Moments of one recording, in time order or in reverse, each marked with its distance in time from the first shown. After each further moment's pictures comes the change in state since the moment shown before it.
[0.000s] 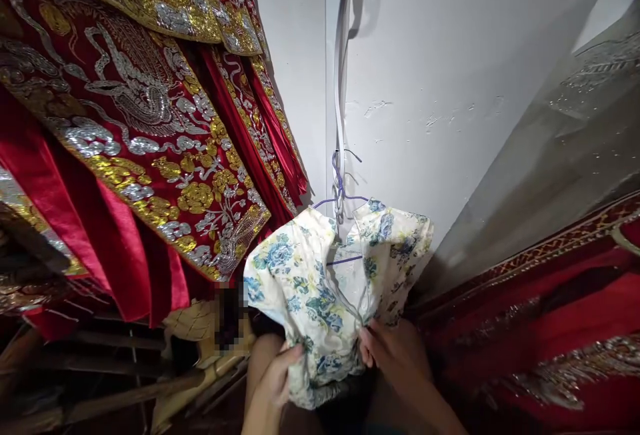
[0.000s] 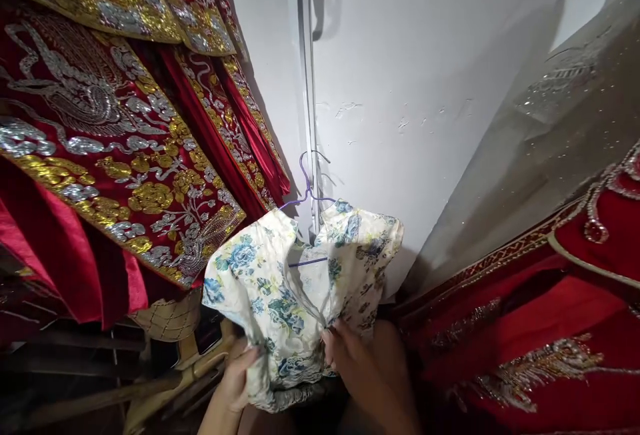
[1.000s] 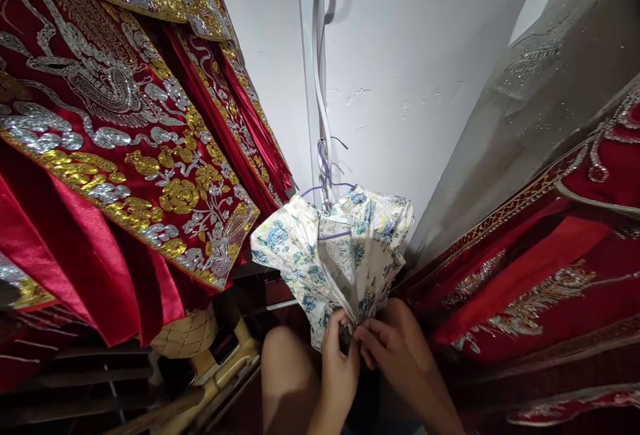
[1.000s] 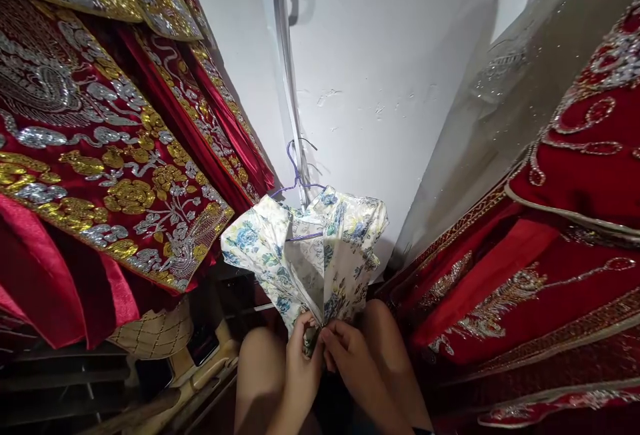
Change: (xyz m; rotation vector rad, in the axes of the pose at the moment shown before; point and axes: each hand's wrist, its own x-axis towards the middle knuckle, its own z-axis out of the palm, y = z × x) left_hand -0.001 -0.069 0.034 0.601 -0.089 0.430; right_hand -0.022 0.012 0.044 0.127 0.110 0.055
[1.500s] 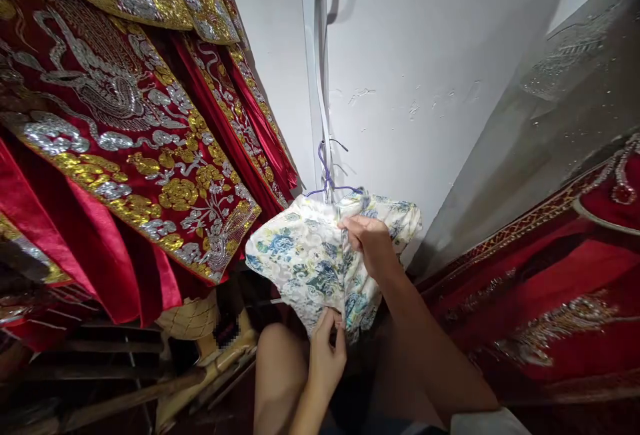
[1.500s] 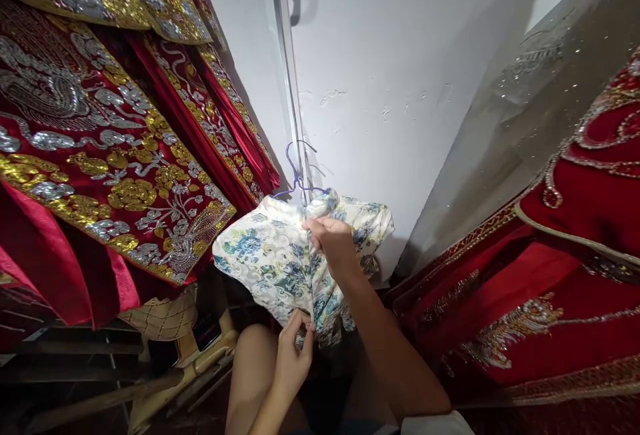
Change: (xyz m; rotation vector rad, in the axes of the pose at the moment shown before) left_hand 0.020 -0.011 0.004 0.279 0.065 0.197; right_hand 0.109 -0.160 -0.020 0.154 0.059 -0.328
